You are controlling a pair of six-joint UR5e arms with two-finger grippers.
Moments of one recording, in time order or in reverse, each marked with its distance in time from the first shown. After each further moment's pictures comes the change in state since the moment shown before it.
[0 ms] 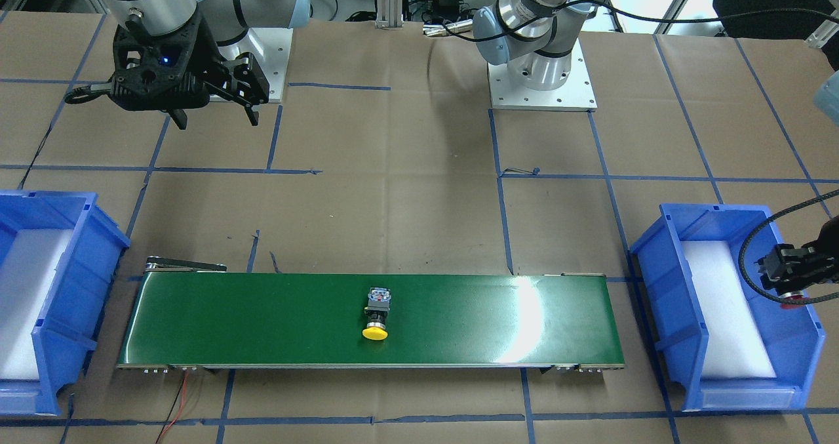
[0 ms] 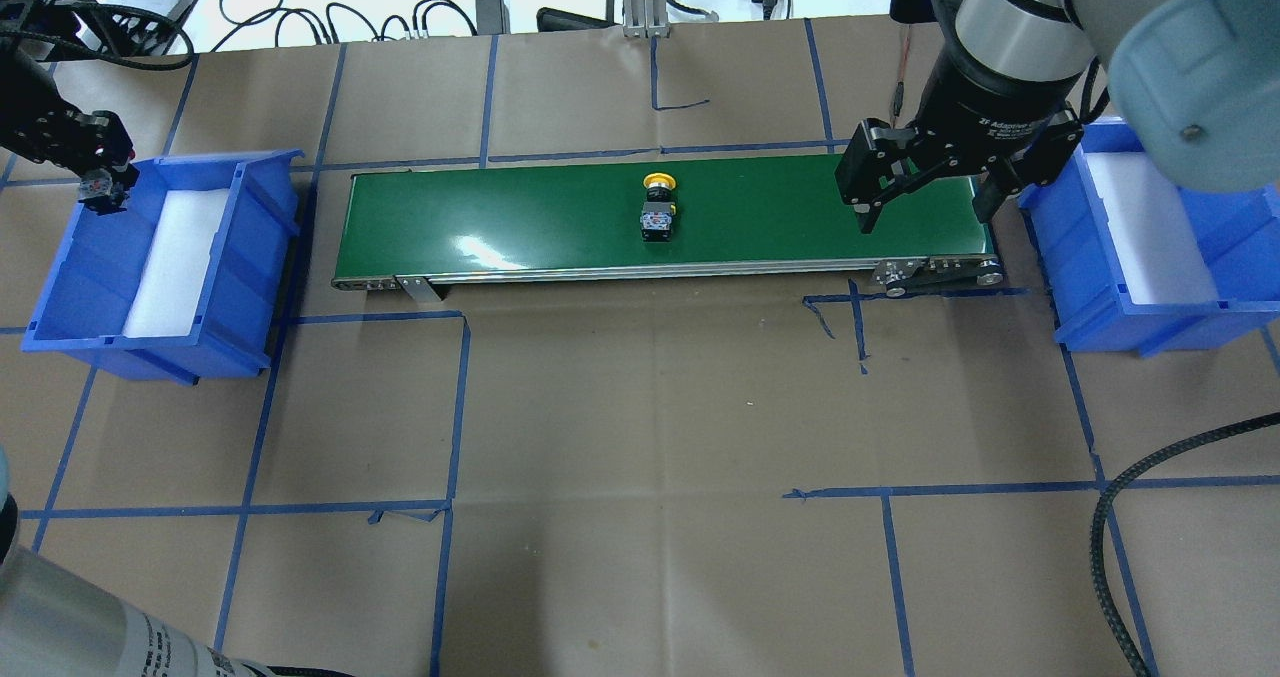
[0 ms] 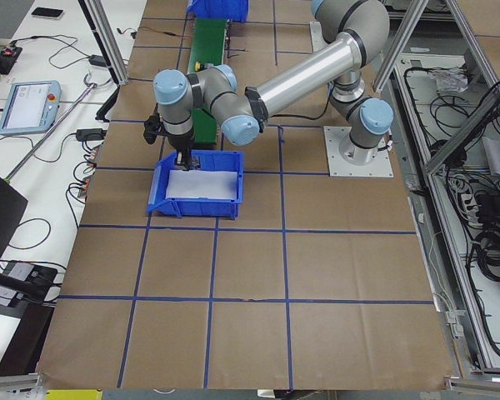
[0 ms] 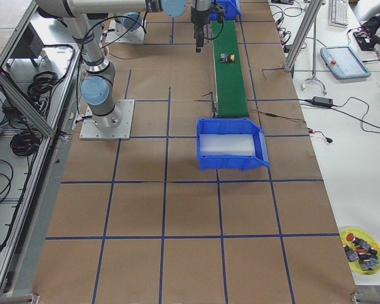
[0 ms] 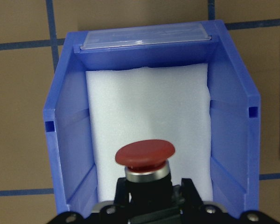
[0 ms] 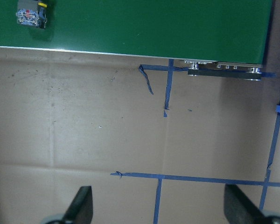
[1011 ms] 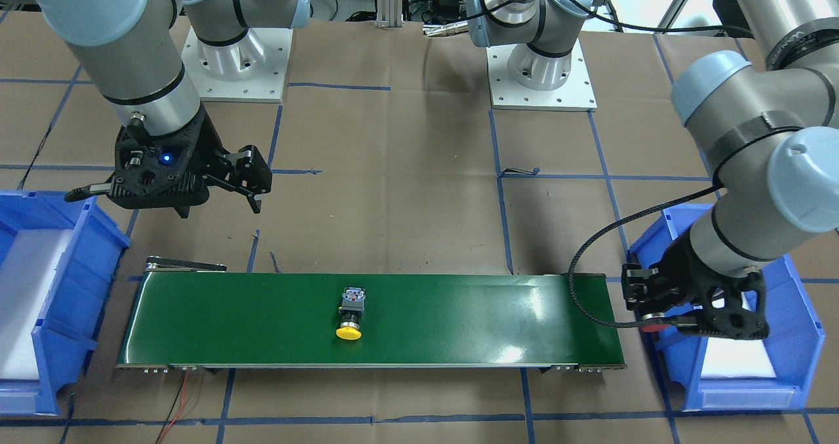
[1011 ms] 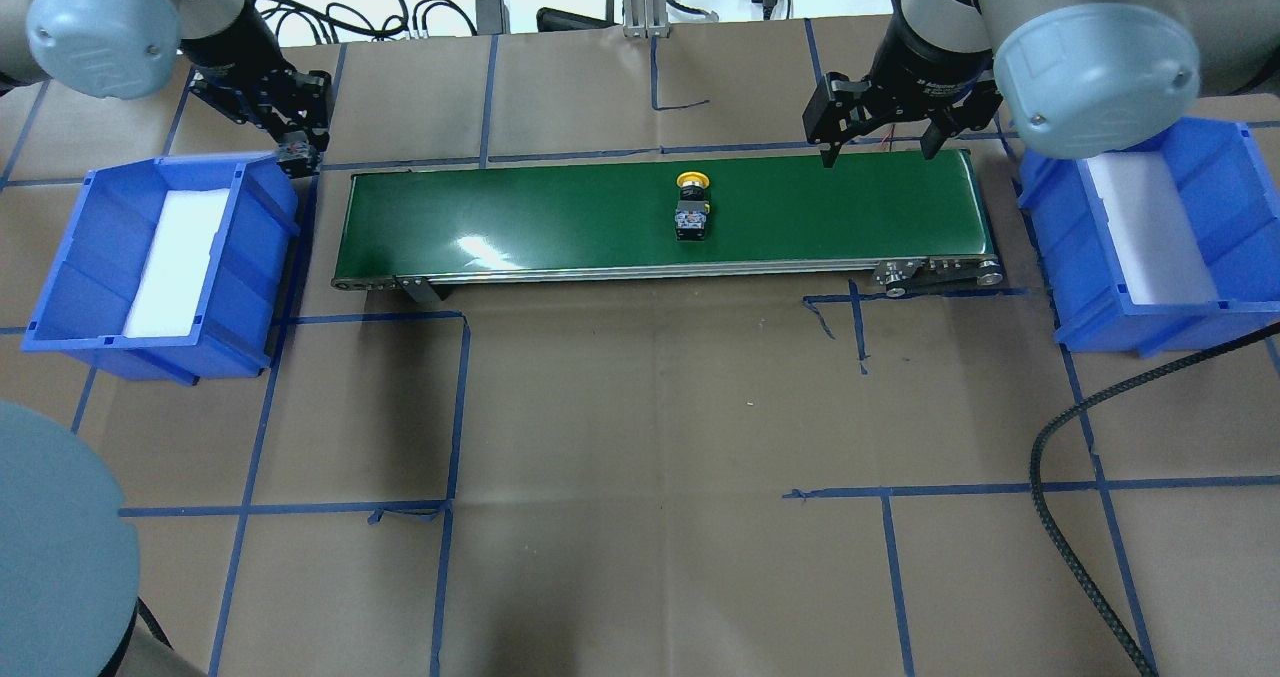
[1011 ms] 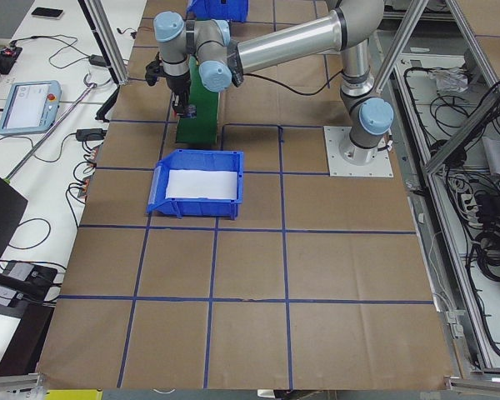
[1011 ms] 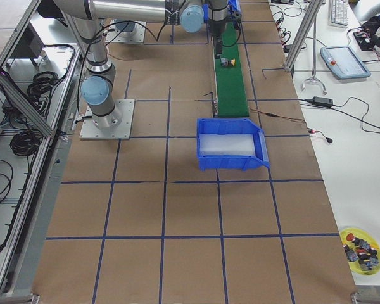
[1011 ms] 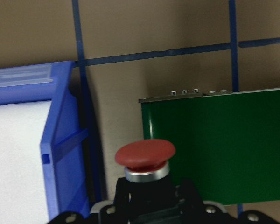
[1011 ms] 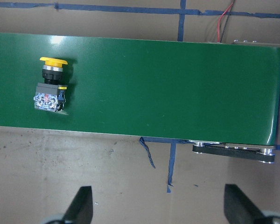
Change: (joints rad) left arm -0.341 -0.001 -0.008 0.005 0.012 -0.330; right arm -0.005 0.174 -0.007 -0.281 0.014 0.004
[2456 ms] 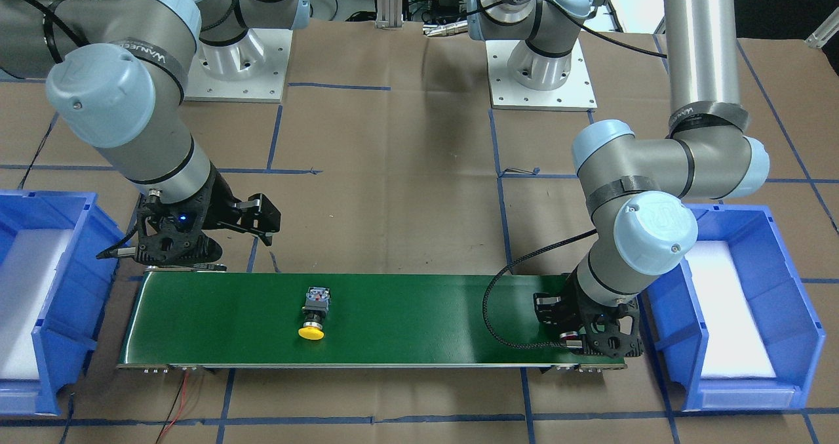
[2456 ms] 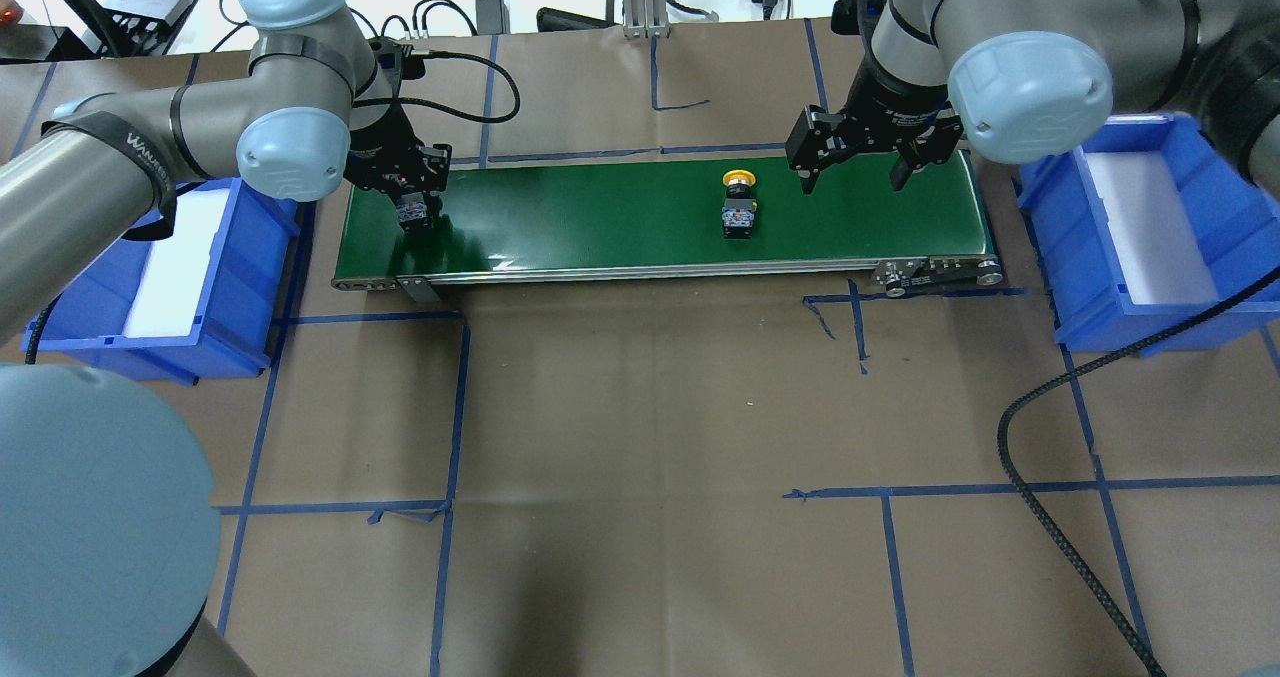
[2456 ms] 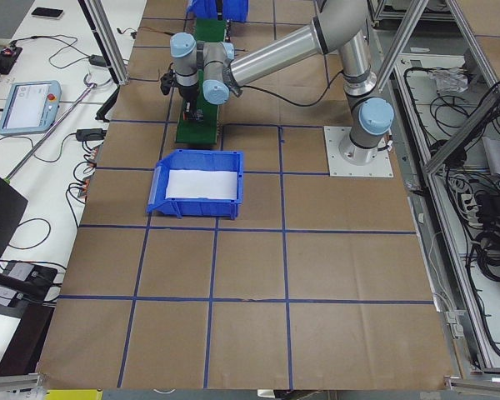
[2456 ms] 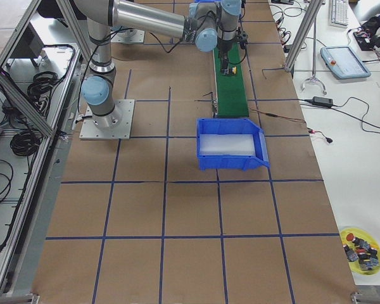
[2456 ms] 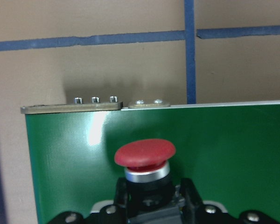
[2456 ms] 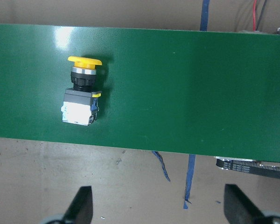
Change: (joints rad) left arm -0.099 -0.087 -0.182 0.282 0.000 -0.145; right arm -0.026 0.111 0.007 -0.010 0.049 -0.002
